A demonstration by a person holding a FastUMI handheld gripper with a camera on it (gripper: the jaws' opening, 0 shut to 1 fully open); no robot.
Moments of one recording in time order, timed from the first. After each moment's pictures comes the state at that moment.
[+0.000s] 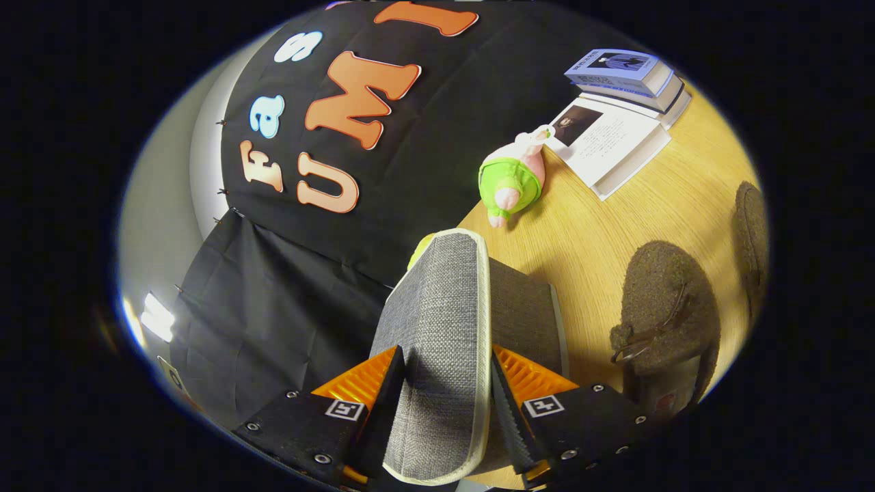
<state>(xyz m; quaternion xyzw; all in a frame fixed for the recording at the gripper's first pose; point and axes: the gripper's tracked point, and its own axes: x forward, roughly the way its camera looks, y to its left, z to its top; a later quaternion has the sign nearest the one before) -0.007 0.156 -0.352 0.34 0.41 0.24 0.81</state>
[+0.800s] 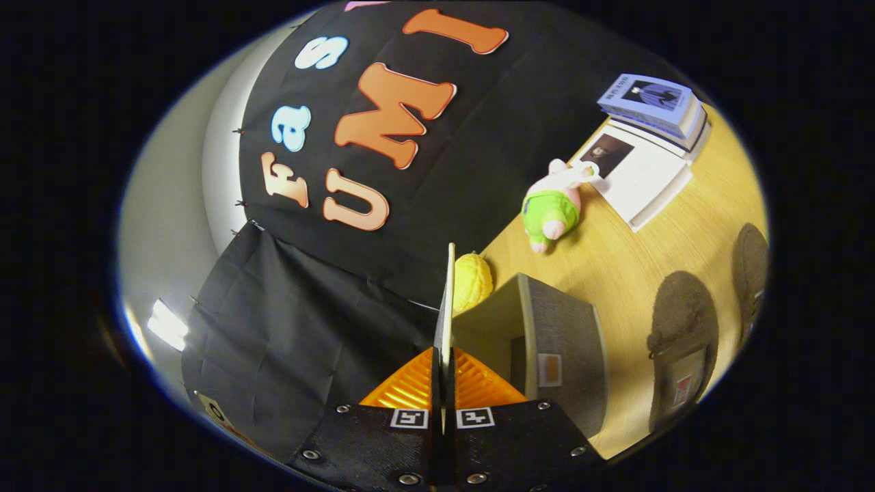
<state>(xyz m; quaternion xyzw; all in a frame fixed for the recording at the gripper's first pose) -0.001 0.202 -0.239 0.34 0.37 0.26 0.83</state>
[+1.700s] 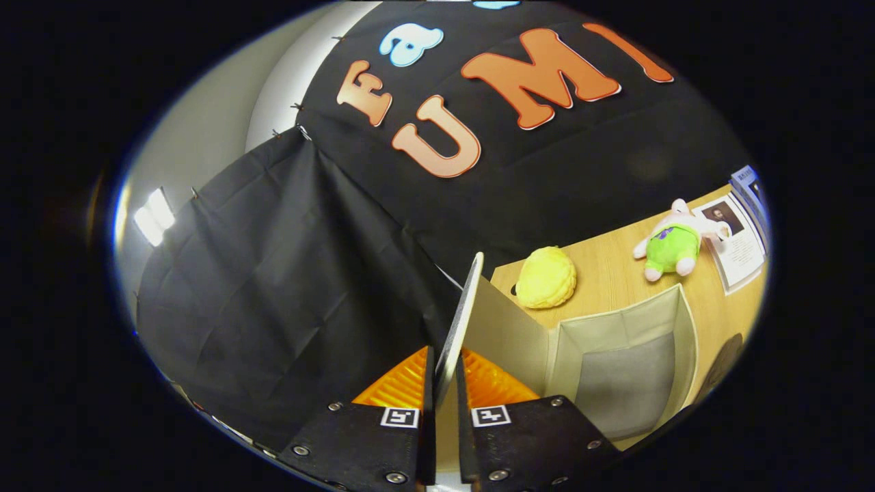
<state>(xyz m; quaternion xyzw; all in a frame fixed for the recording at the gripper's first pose) -0.019 0.407 -0.210 0.16 0.36 0.35 0.85</state>
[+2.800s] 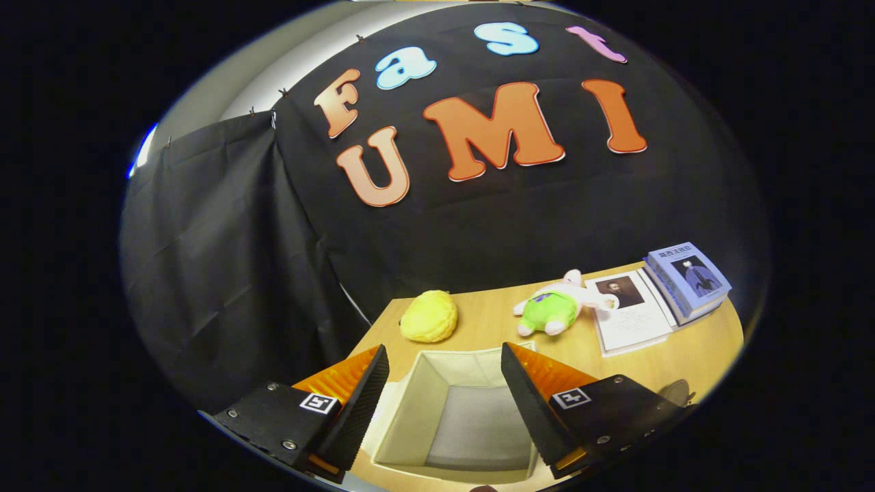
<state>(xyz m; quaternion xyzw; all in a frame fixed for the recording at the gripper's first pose) 0.030 0.239 -0.208 0.02 0.27 0.19 0.94</state>
